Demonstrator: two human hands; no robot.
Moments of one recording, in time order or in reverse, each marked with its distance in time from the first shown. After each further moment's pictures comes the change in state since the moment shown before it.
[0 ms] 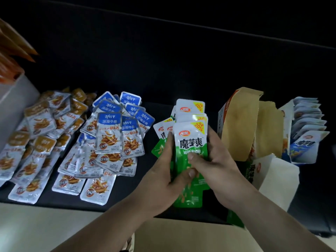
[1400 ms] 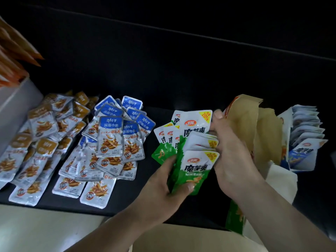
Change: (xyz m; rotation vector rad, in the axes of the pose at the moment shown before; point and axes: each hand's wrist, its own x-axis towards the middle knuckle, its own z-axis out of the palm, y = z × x) left_hand -0.009 -0.004 0.005 0.040 0.075 -0.054; right_hand 0.018 -0.043 -0.004 0.321 0.185 0.203
